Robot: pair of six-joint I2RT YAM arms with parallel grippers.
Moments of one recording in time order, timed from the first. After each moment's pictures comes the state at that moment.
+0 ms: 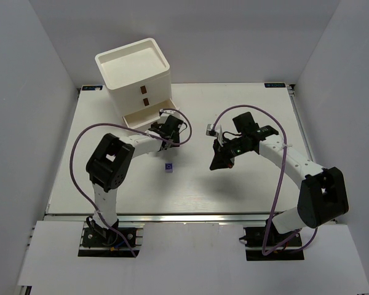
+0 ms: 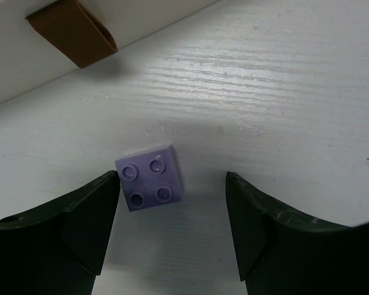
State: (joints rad) left arm -0.59 1.97 1.25 -0.21 -0.50 -0.47; right arm 0.45 1.45 1.07 -0.74 -0.90 -0.56
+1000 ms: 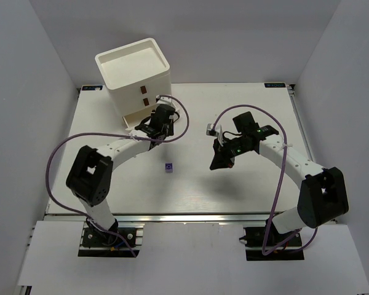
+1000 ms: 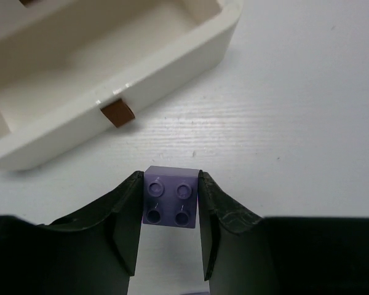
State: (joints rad) left arm -0.58 1.76 1.21 -0.16 -0.43 -0.33; right arm 0.44 1.45 1.08 -0.75 -0.90 -0.56
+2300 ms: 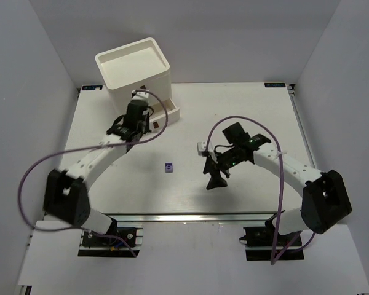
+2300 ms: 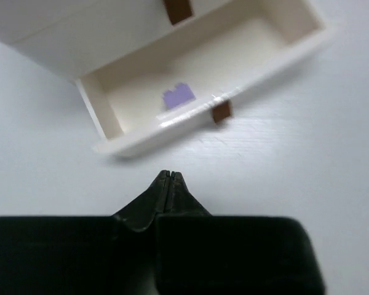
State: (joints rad) left arm -0.43 1.61 1.21 -0.25 -0.45 -0.15; right arm 0.54 1.43 1.03 -0.79 -0.96 -0.82
